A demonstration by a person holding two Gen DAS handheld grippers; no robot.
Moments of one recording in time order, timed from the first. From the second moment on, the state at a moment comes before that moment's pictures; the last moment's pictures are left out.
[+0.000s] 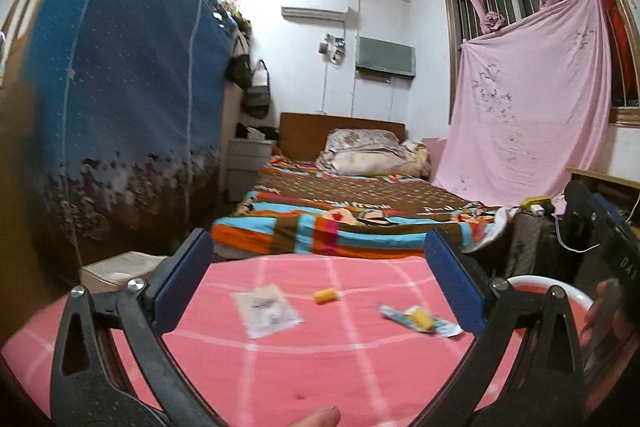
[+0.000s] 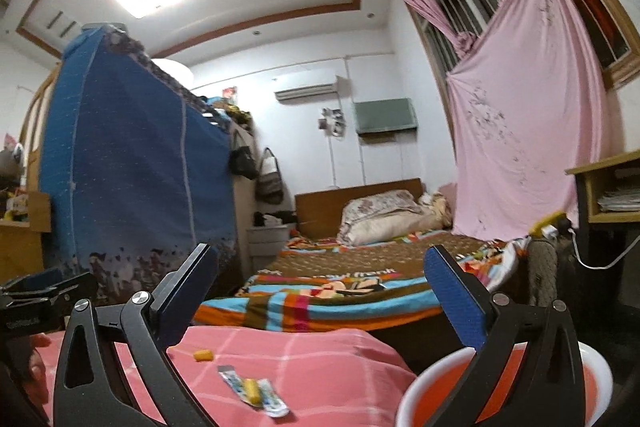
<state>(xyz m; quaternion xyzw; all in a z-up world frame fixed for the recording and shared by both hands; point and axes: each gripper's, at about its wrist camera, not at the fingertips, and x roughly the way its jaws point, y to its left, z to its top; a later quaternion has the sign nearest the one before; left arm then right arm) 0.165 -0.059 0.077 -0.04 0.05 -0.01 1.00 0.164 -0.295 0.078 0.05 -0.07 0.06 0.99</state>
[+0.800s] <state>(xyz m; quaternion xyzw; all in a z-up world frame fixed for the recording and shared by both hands) 0.264 -0.011 0.025 -0.10 0.28 -0.01 0.96 0.252 -0.230 0.043 0.00 0.16 0.11 0.98</state>
